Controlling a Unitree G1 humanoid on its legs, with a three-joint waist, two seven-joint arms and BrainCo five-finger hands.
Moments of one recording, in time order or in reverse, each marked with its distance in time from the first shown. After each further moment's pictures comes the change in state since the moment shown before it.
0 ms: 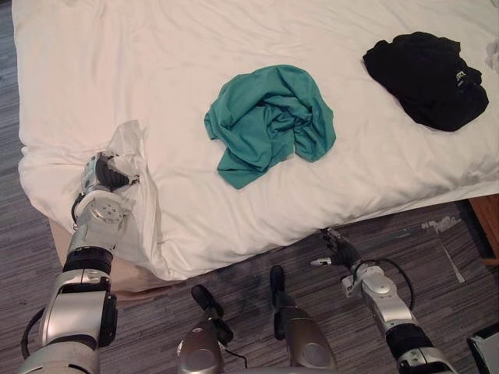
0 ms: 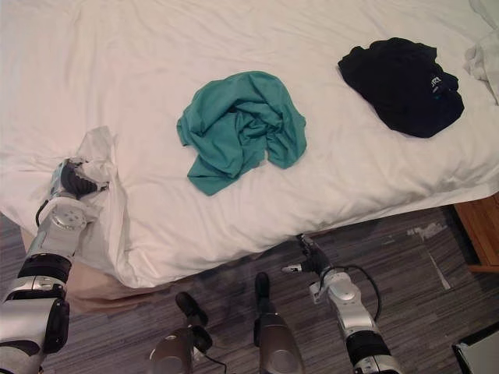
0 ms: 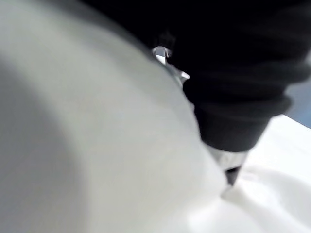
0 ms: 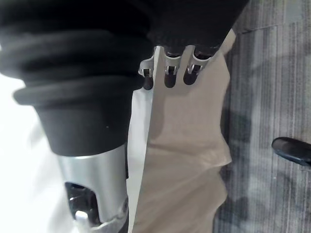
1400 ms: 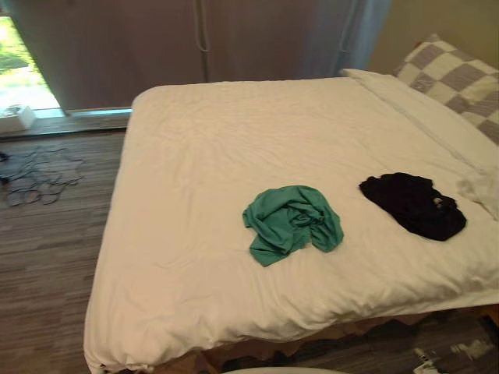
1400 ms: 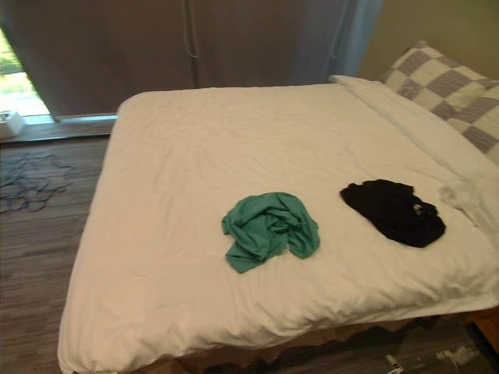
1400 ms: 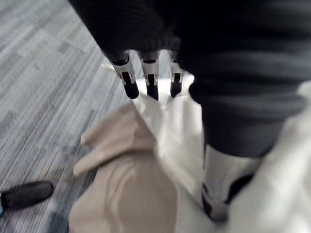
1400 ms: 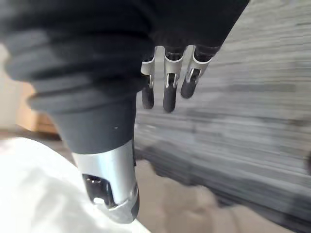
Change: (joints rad) left arm 0.765 -0.503 0.631 0.150 -0.278 -0.139 0.012; right arm 0.206 0.047 -0.971 0.343 0.254 0.283 -0.503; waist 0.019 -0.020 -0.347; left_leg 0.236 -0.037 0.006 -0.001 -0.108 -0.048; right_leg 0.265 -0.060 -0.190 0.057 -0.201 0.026
